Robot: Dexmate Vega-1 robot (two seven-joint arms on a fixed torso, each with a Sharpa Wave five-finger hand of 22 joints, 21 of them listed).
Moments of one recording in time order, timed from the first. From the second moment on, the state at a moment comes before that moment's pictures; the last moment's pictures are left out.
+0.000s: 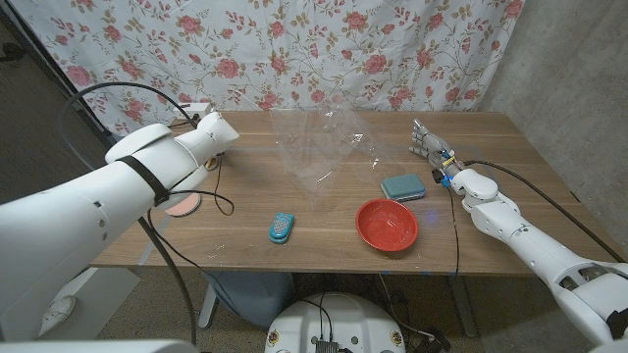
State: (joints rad) left arm -0.02 0.27 0.96 -0.39 -0.09 0.68 0.18; left_hand 1.04 0.13 0.49 -0.17 0.29 0.05 0.10 0.20 0.18 0.53 -0.09 0.27 0.30 0.39 -0.10 0.24 0.24 0.42 0.06 0.33 0.21; right arm -0.70 -0.57 -0.44 -1.07 0.51 0.33 0.11; right_hand 0.36 0.09 -0.07 -0.10 0.20 -0.06 0.08 0.20 0.19 -0.01 0.11 0.21 0.22 -0.05 0.07 0.21 0.21 0.15 0.21 0.19 0.17
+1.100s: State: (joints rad) left arm 0.04 0.32 1.00 -0.63 0.04 0.95 0.21; left_hand 0.80 0.04 0.32 -0.10 0.25 0.08 0.10 0.20 0.18 0.60 -0.09 0.32 0.37 0.39 -0.04 0.26 0.27 0.37 0.13 0.34 0.22; right arm -0.72 -0.57 -0.44 -1.13 0.50 0.31 0.09; right_hand 0.38 0.10 -0.06 -0.11 0.20 -0.06 0.08 0.20 0.19 -0.01 0.11 0.21 0.22 -0.05 0.07 0.21 0.21 0.15 0.21 0.19 0.17
